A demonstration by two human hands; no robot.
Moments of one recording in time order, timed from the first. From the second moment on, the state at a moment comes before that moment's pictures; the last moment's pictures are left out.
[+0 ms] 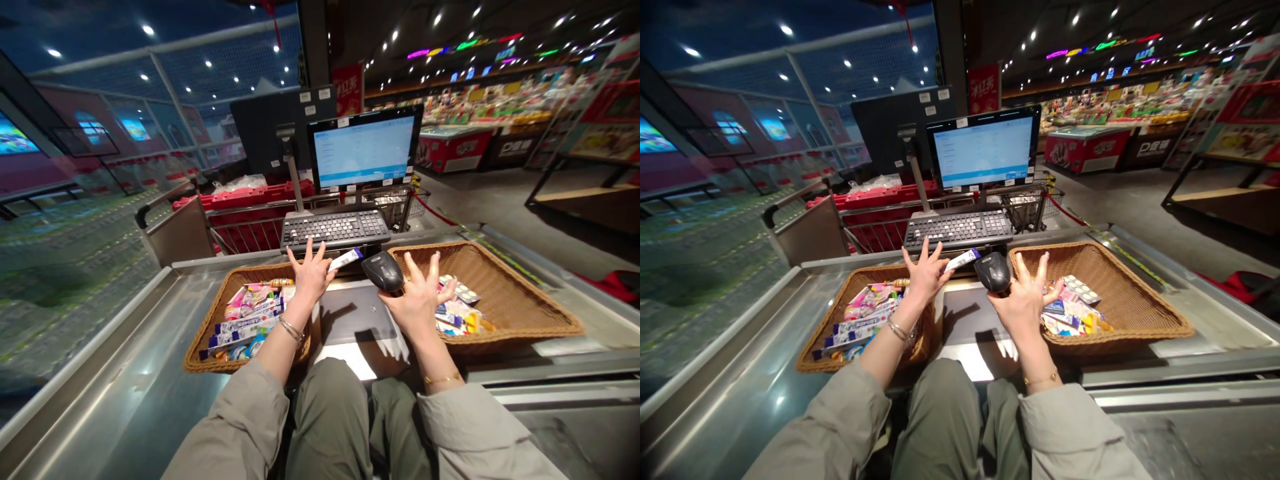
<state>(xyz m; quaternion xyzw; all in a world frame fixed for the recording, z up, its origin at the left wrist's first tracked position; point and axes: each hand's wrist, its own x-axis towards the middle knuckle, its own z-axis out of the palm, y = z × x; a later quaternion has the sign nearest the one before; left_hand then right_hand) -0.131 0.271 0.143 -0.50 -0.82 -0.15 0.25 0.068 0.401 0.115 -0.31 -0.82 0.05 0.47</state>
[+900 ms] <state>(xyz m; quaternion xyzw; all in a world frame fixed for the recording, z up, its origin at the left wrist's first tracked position) -0.113 0.297 0.140 -0.52 -0.79 -0.15 0.27 0.075 0.398 0.121 -0.27 -0.85 0.06 0.45</state>
